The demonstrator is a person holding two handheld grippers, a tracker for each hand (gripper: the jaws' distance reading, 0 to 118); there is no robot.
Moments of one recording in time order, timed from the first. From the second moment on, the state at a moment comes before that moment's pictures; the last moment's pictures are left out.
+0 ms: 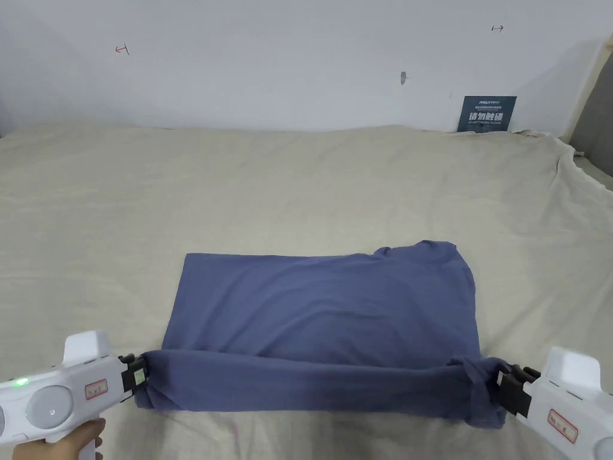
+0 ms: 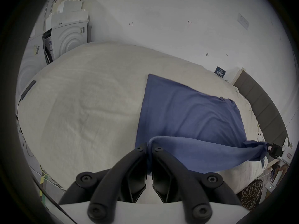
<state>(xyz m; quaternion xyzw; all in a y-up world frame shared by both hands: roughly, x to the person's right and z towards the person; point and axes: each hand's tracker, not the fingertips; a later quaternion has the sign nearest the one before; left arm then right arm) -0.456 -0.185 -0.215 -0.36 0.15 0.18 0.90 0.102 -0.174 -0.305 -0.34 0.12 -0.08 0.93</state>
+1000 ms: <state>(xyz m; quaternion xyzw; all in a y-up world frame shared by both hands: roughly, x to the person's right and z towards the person) -0.459 -0.228 -0.333 -0.45 0.16 0.14 0.87 0.052 -0.215 -0.418 -0.42 0.06 -0.03 0.90</state>
